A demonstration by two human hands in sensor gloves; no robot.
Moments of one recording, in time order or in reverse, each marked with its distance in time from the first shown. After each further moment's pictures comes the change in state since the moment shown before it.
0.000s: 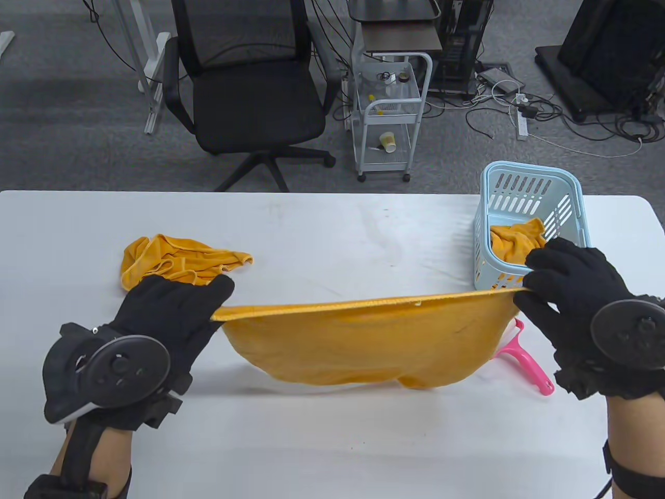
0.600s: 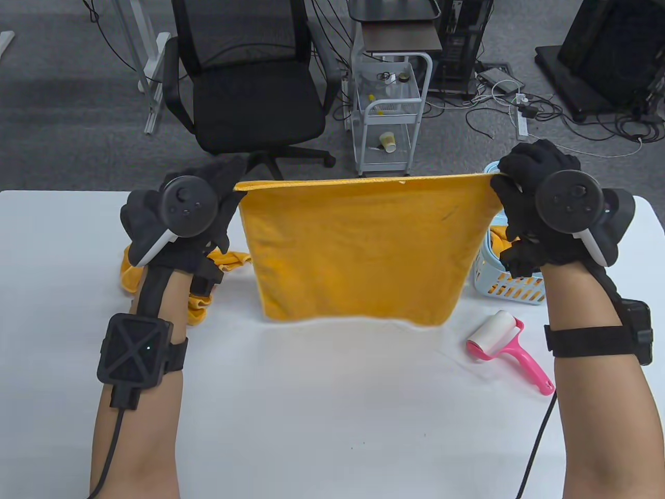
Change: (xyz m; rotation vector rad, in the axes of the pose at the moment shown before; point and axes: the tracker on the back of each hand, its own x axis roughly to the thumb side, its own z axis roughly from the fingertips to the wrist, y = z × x) left_hand -0.052 -0.068 -0.125 0.086 0.175 -0.005; right_hand -0.038 0.041 -0.100 -0.289 0.228 0.004
